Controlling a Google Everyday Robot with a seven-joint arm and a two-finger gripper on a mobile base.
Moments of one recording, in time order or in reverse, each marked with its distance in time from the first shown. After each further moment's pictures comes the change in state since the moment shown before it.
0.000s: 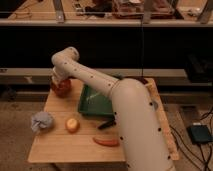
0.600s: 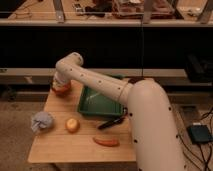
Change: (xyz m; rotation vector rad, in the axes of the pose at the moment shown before) arm -0.037 -0.019 -0.021 0.027 0.032 -0.053
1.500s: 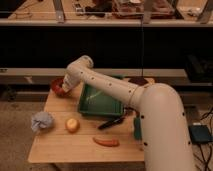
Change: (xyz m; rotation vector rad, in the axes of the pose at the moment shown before) arm -0.031 0.038 -0.002 -0.032 -0.014 0.057
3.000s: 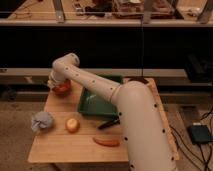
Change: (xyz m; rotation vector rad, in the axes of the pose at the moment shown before) arm 0.064 -0.049 0.037 0.084 0.071 -0.060
